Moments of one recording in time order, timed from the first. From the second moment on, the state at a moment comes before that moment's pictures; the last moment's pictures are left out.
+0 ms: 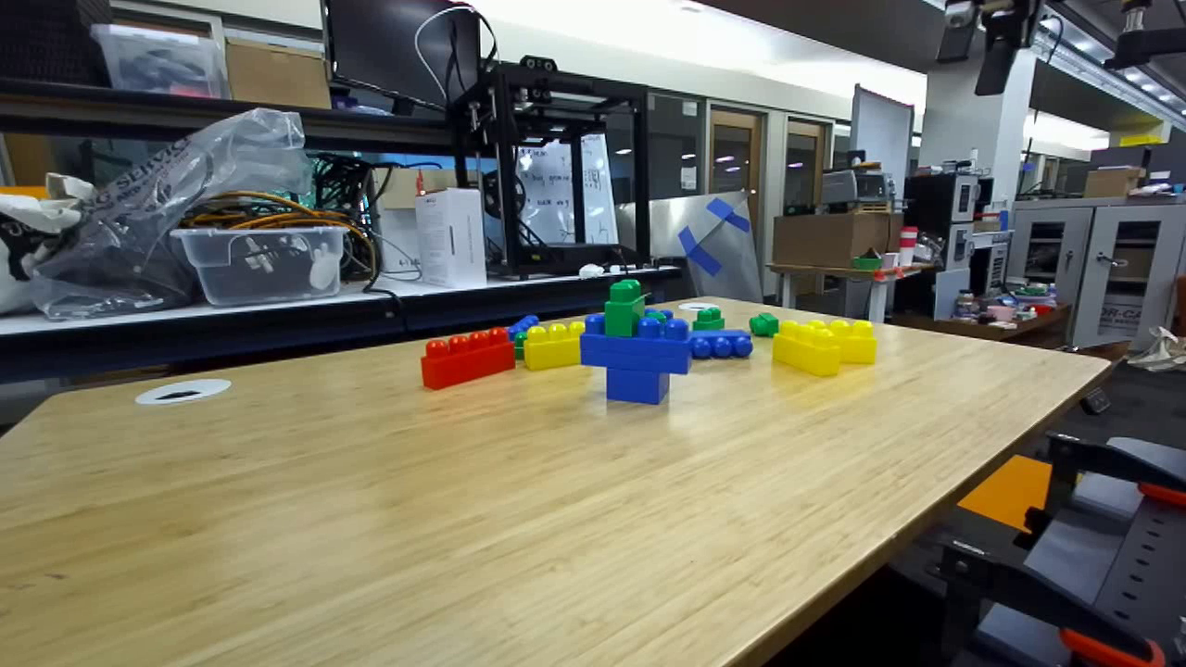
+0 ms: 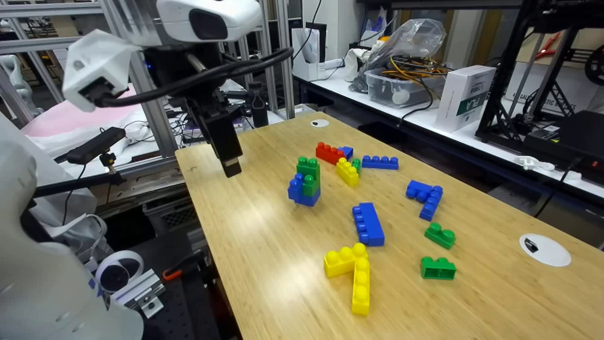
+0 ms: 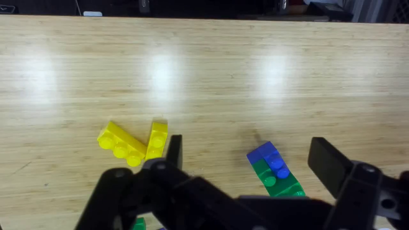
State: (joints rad) arm -0.05 -0.97 -0.20 -2.77 0.00 1.90 -0.18
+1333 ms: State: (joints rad) arm -0.04 -0.56 -0.20 -2.77 0.02 2.27 -0.18
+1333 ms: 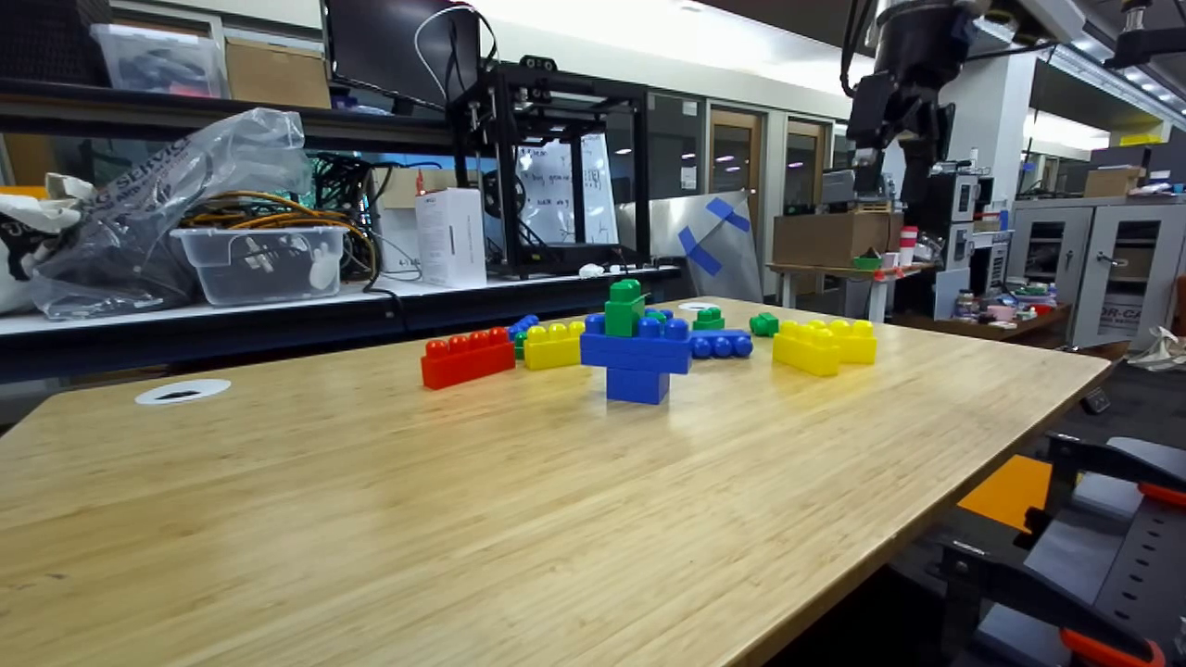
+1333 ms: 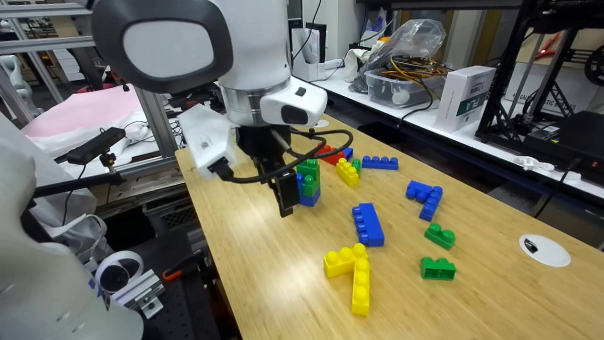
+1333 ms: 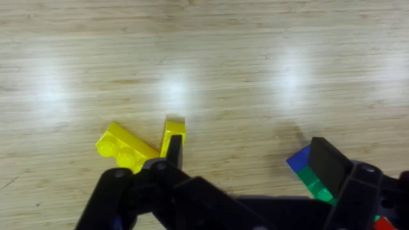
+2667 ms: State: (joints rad) arm -0.05 0.02 -0.21 -2.61 0.17 2.57 -0.36
